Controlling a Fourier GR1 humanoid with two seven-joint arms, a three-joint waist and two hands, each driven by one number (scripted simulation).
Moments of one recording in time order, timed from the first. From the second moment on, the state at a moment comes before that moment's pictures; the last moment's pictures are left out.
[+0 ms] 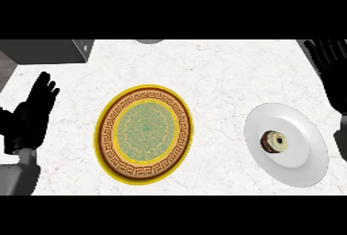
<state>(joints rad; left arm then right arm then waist) -0.16 0.38 0.03 -1.49 0.22 0.21 0.16 -0.41 -0.54 0.03 -1.48 -0.39 -0.10 0.06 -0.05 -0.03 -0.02</state>
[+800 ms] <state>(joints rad) 0.08 0.46 -0.05 -1.50 0.01 0.18 -0.08 0.02 -0.27 -0.27 -1.63 -0.58 -0.24 -0.24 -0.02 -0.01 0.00</state>
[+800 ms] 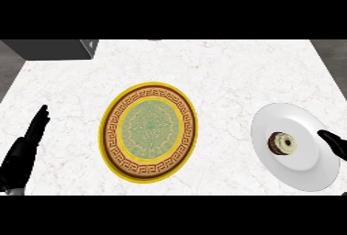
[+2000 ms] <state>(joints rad) 0.10 0.44 -0.02 -1.49 -0.03 0.12 -0.14 0.21 -0.71 -0.21 -1.70 -0.39 0.14 0.19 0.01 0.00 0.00</state>
